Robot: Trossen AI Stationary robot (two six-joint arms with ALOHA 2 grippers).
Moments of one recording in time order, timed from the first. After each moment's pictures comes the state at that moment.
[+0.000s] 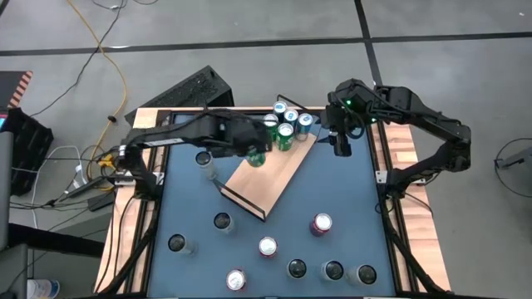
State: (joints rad) left arm 0.06 1.80 2.02 -1.28 -0.37 -1.43; right arm -0.31 1.34 1.69 -1.20 -0.06 -0.41
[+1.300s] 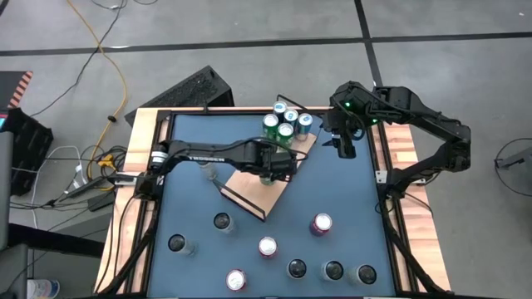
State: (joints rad) left arm 0.00 2.07 2.02 -1.16 -0.35 -1.23; right arm -0.31 1.34 1.69 -1.28 -0.06 -0.42
